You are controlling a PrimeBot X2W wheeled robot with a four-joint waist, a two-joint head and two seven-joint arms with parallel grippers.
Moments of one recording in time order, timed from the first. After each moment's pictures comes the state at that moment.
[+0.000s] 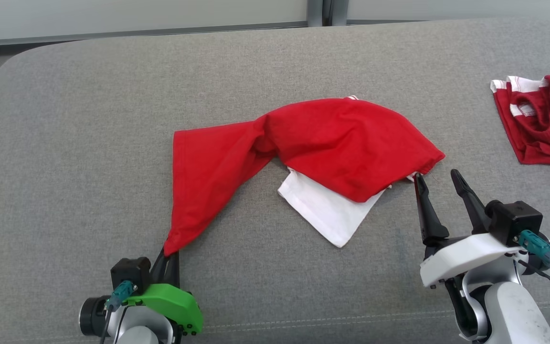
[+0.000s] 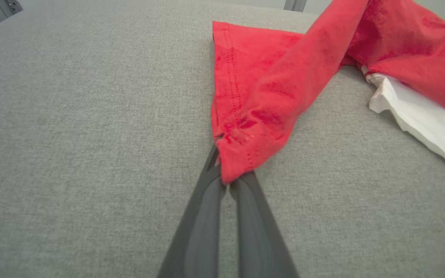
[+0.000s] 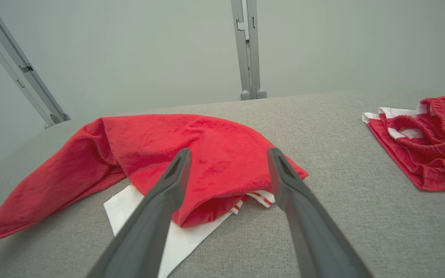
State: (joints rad) left arm -0.22 0.09 -0.29 0.60 -0.37 0.02 -0.26; right arm -0.12 -0.05 0.04 0.06 0.20 0.13 -0.07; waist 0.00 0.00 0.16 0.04
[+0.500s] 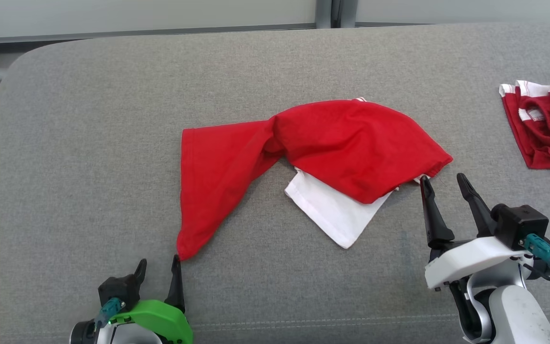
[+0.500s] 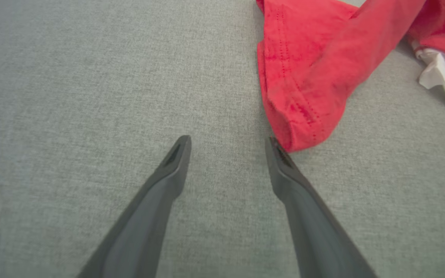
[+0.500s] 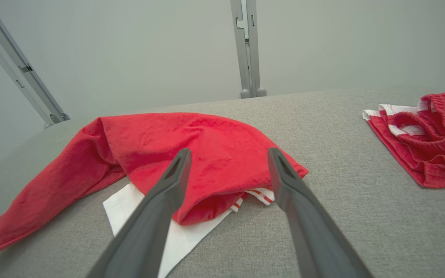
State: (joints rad) left arm -0.18 0.07 -0.20 0.66 -0.35 0.00 -0.26; right arm -0.11 -0.05 0.02 0.07 0.20 0.13 -0.08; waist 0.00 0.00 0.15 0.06
